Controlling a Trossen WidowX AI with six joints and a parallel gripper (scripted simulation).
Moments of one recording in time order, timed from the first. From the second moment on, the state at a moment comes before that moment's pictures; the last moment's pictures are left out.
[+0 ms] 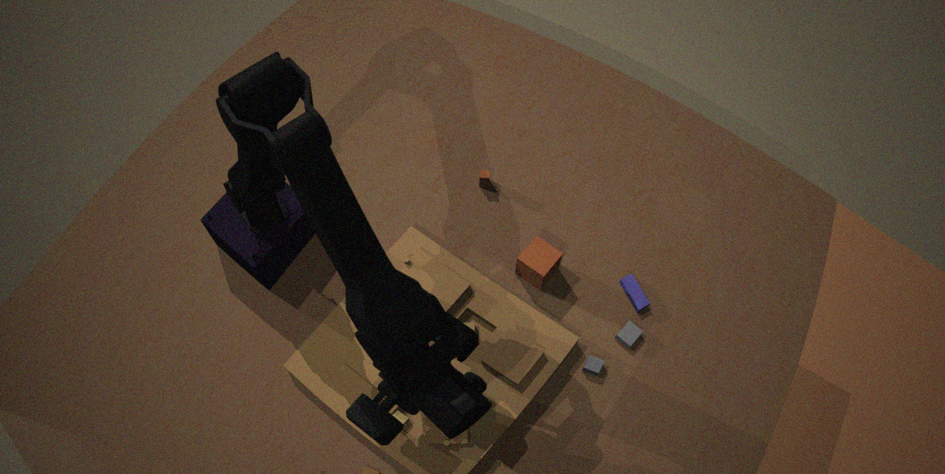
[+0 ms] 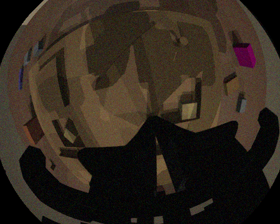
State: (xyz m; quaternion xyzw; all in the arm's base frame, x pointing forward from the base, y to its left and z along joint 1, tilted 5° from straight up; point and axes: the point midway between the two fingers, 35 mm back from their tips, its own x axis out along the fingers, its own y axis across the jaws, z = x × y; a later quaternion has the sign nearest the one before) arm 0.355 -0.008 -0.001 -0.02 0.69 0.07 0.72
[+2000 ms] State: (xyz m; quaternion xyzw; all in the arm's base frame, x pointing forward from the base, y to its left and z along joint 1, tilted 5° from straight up) arm 0.388 0.037 0.013 -0.02 0.69 0.07 0.72
